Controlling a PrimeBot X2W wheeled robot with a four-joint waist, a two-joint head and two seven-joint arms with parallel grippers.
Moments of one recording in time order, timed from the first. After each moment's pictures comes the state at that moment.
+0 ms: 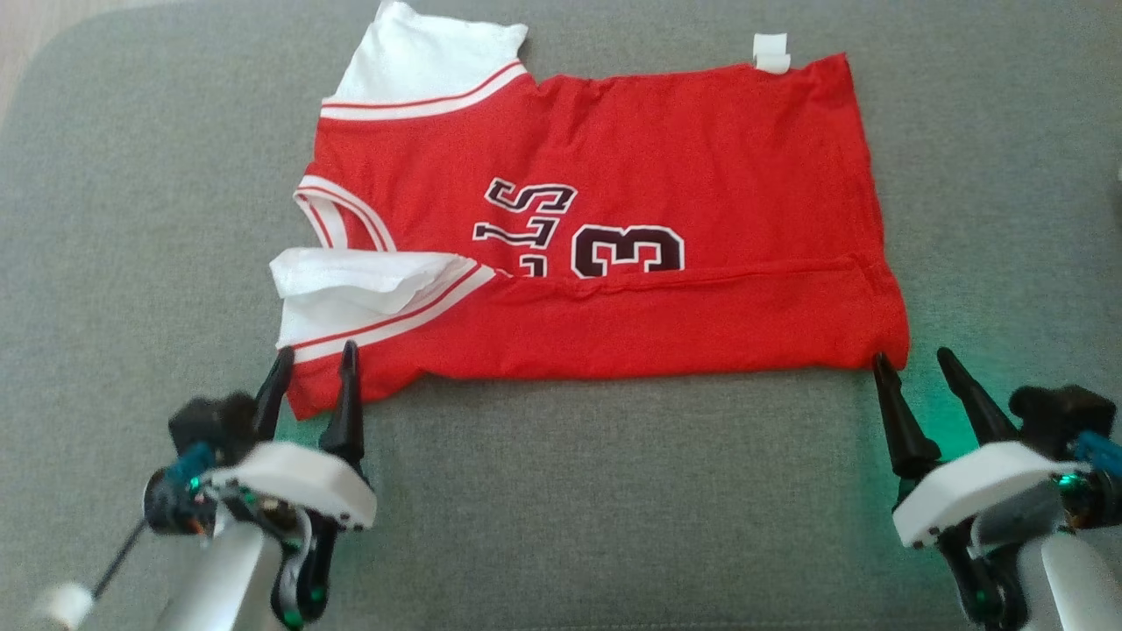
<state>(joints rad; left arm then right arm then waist) -0.20 0.22 -0.32 0.34 -0.51 0.08 -0.08 -0.01 -0.14 0.02 0.13 0.29 0.13 0.08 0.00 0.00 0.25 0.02</state>
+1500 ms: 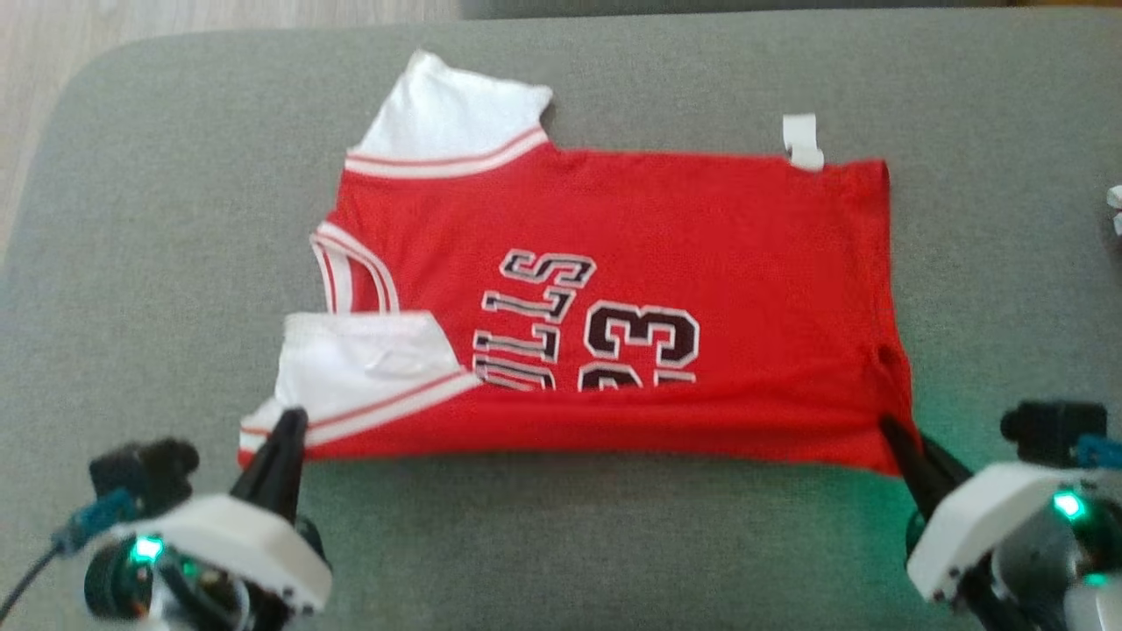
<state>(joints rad) 0.04 0.36 -0.25 -0.16 -0.68 0.18 0.33 0.09 -0.15 0.00 -0.09 0.41 0.13 0.51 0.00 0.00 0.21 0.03</state>
